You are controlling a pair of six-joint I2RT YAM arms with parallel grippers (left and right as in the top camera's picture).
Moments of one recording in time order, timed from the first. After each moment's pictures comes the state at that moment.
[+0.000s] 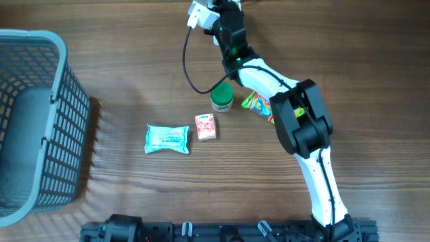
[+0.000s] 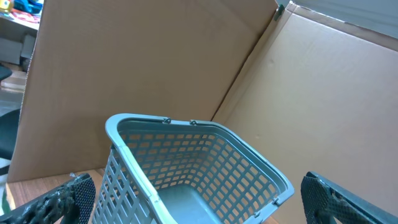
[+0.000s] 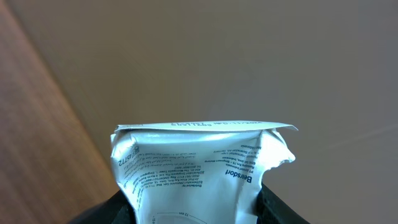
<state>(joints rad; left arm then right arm) -0.15 0.01 1.41 -1.23 -0.93 -0.38 0.48 2.47 1.81 0.59 0.20 -1.02</state>
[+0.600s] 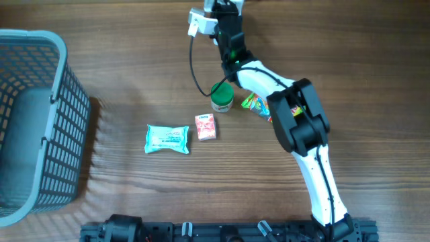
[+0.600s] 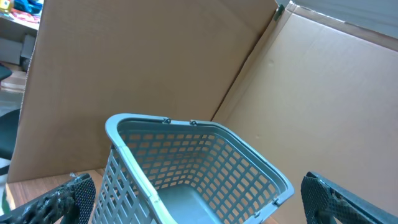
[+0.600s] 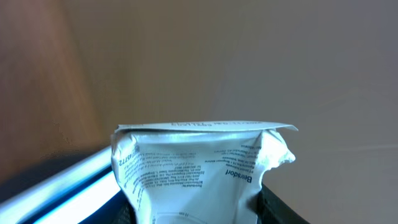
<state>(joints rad) -0.15 0.01 1.41 -1.23 -0.93 -0.38 0.47 2.48 1.81 0.53 0.31 -1.31</state>
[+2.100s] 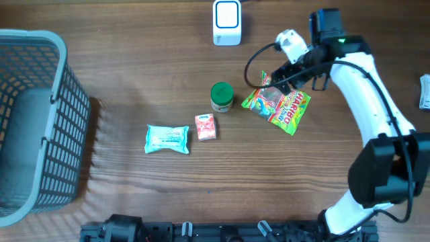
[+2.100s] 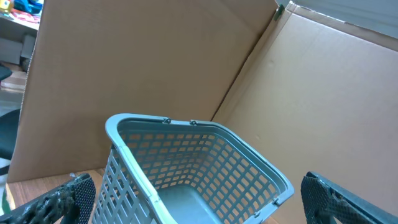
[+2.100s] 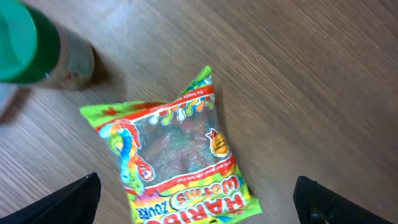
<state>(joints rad) -0.15 0.01 1.41 -1.23 -0.93 -0.38 0.12 1.83 1.54 -0.92 -0.21 -0.58</state>
